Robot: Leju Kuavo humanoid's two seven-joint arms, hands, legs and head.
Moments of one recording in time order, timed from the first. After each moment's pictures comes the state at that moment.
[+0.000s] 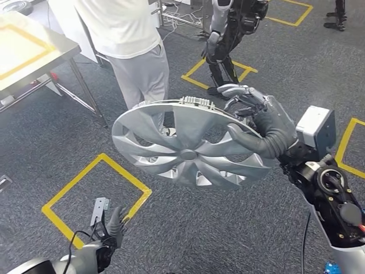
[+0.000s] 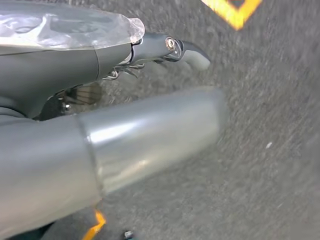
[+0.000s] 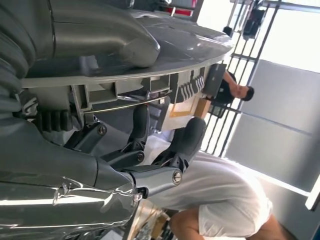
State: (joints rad) left arm -0.31 0.12 -0.62 -0.28 1.01 -0.14 -0.38; right arm -0.75 -0.08 0.79 -1.46 -0.43 0.25 -0.28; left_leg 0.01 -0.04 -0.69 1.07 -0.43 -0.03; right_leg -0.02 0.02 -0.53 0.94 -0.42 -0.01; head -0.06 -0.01
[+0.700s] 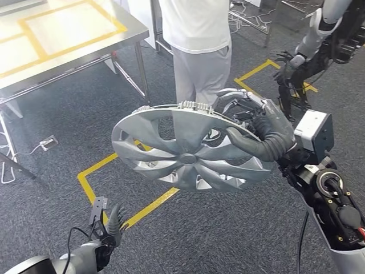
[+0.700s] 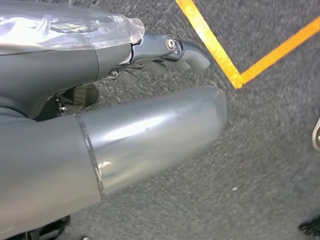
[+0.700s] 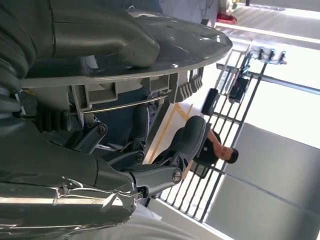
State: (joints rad) left arm -0.31 0.12 -0.62 -0.28 1.02 -0.14 -0.38; right arm -0.74 -0.08 0.80 -1.46 -0.42 0.26 -0.28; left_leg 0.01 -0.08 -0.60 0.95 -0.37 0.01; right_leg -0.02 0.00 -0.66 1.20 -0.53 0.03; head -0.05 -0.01
